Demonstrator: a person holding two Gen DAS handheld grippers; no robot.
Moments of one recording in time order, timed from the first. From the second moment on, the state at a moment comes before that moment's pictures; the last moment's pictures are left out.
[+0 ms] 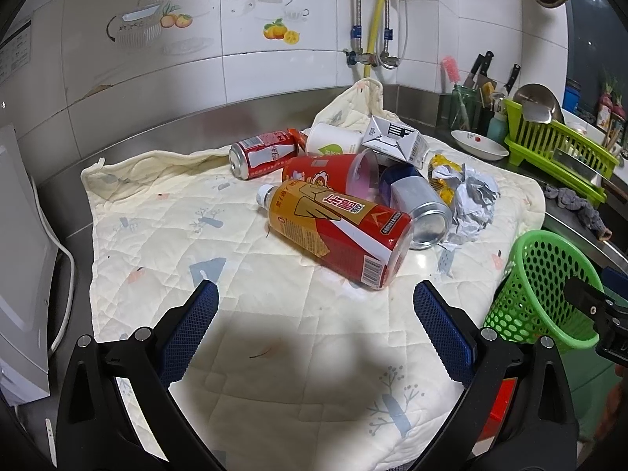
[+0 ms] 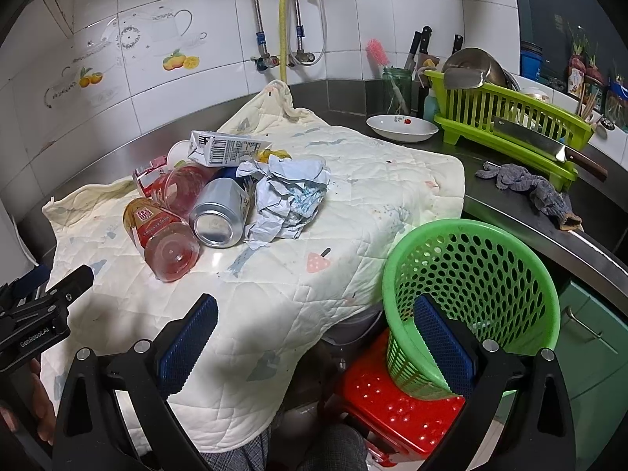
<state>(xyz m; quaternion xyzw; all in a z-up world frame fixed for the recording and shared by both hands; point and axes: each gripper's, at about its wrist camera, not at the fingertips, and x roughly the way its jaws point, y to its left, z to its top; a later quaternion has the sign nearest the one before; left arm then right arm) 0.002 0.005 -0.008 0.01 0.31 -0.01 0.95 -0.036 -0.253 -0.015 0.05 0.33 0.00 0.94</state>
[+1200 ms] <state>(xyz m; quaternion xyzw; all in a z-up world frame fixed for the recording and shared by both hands) 0.014 0.008 -0.012 0.00 0.32 0.00 0.95 -0.024 -0.252 -0.020 0.06 0.34 0.01 0.94</state>
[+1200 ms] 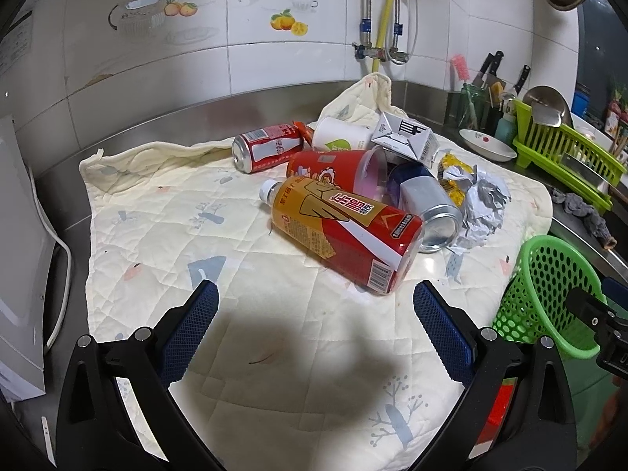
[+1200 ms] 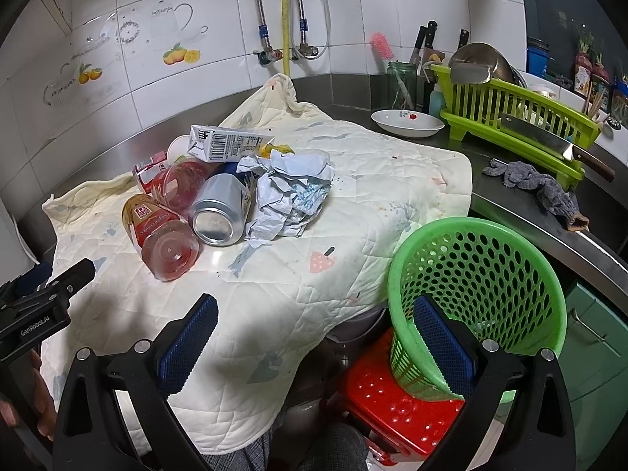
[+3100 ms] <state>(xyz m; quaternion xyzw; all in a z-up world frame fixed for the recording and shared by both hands) 0.077 0.037 -0.005 -0.05 0.36 -0.01 0.93 0.147 -0.260 -0.046 0.10 0.41 0.06 0.90</state>
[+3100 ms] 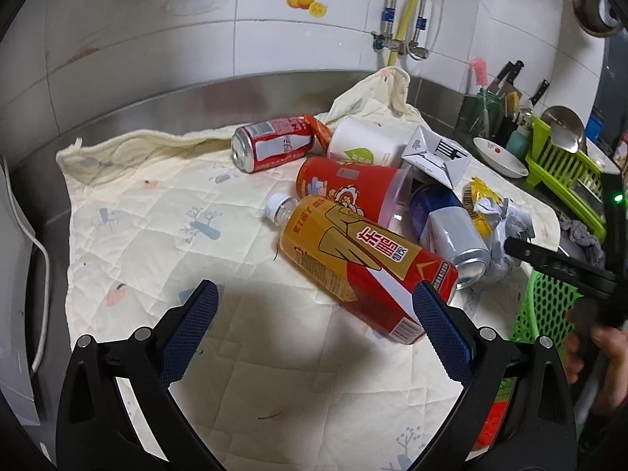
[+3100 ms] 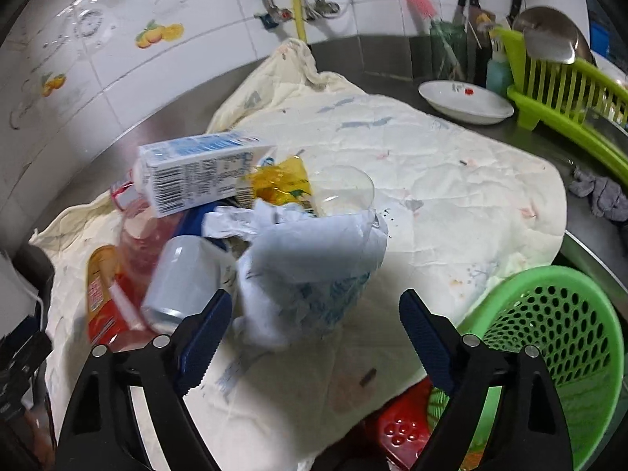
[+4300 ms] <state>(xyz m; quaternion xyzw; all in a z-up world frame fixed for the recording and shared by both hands) 0.171 0.019 -0.040 -0.20 0.49 0.03 0.85 0.090 -0.280 -0.025 0.15 0.35 0.13 0.91</state>
